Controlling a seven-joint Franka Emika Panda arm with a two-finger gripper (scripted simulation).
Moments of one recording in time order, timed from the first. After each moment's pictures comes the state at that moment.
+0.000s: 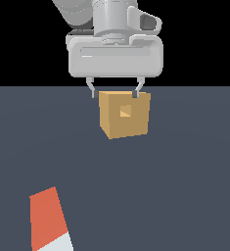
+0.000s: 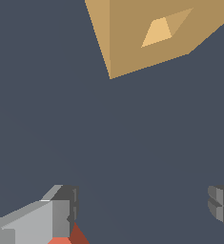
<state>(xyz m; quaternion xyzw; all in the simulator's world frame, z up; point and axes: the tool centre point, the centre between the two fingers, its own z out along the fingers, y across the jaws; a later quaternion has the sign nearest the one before) 0.003 0.005 0.176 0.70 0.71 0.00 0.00</state>
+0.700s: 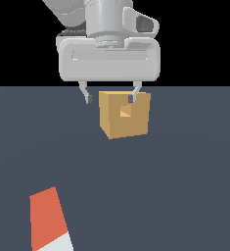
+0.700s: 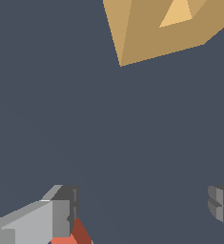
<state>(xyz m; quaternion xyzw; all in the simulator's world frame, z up) -0.008 -0.015 0.167 0.69 0.73 0.00 0.00</state>
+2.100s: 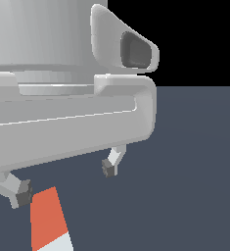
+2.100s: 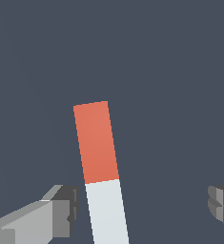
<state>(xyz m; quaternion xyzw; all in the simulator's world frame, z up) -0.049 -0.183 0.096 0.54 0.84 0.00 0.00</state>
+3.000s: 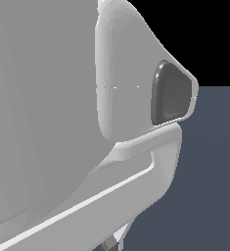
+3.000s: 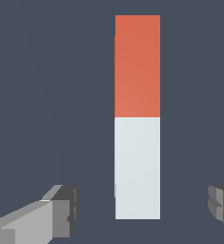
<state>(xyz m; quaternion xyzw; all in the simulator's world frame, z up) -0.042 -0.252 0.068 0.47 0.88 0.00 0.00</state>
